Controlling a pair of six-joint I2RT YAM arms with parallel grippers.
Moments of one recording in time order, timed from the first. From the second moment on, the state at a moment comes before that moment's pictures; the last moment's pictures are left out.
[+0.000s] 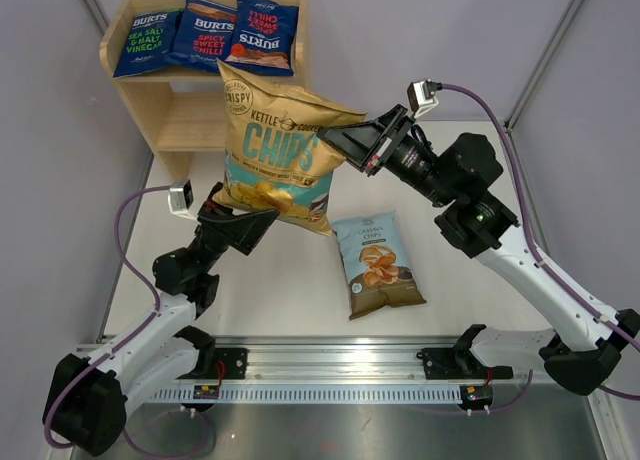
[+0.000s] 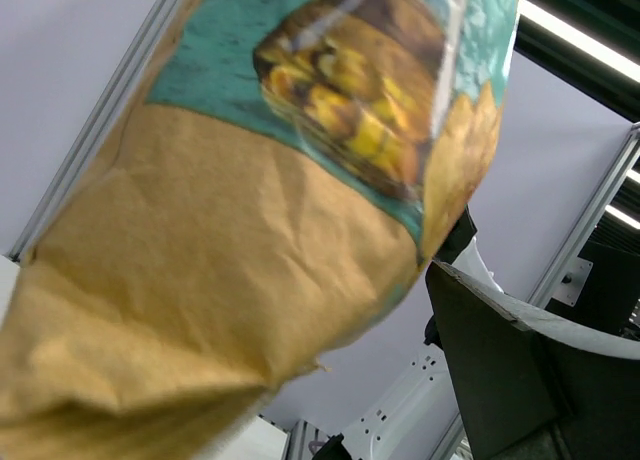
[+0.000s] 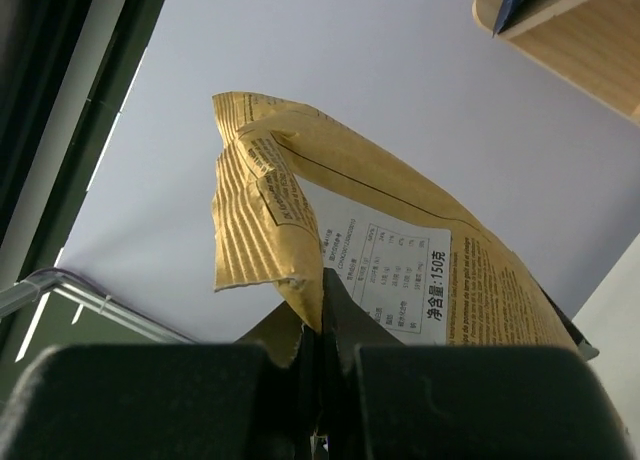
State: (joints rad) left arm -0.44 0.84 0.38 1.25 0.43 -1.13; right arm 0.76 1.20 1.43 0.13 -0.23 1.23
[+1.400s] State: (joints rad) left arm -0.45 0.79 0.48 1.03 0.29 -1.08; right arm 0.83 1.04 0.97 0.41 -0.01 1.26
